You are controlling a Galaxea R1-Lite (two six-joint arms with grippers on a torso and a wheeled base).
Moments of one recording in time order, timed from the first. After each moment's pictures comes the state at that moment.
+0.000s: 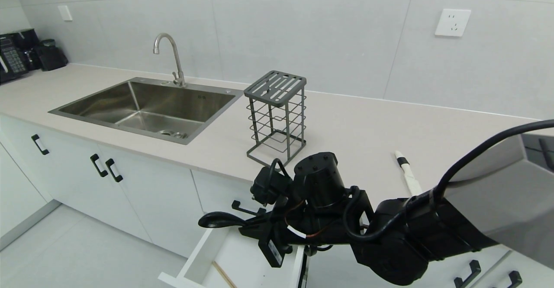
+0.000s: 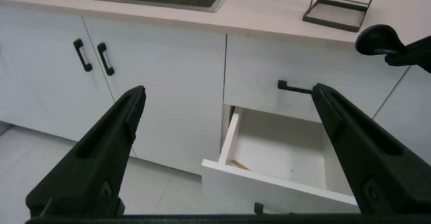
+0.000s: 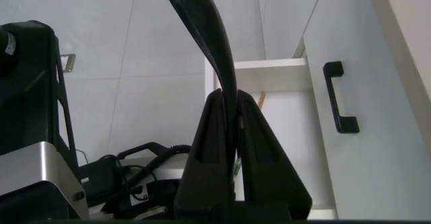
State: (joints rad) left arm 0.00 0.00 0.00 0.00 -0.05 0.00; right arm 0.90 2.15 -1.00 -0.61 0.37 -0.09
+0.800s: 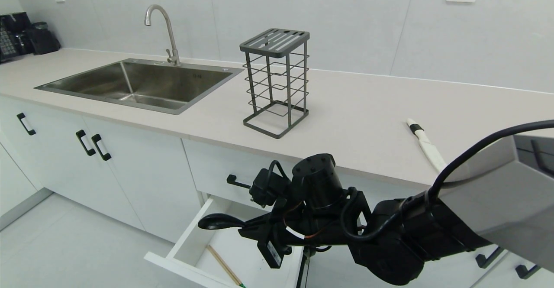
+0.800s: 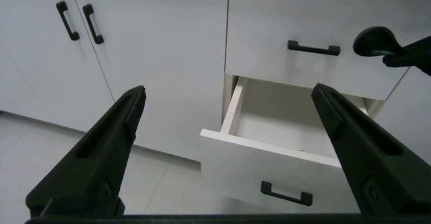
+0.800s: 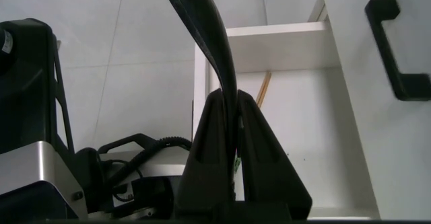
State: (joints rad) left arm 0.00 0.00 0.00 0.00 -0.05 0.00; right arm 0.90 2.16 -1.00 -0.61 0.37 -0.09
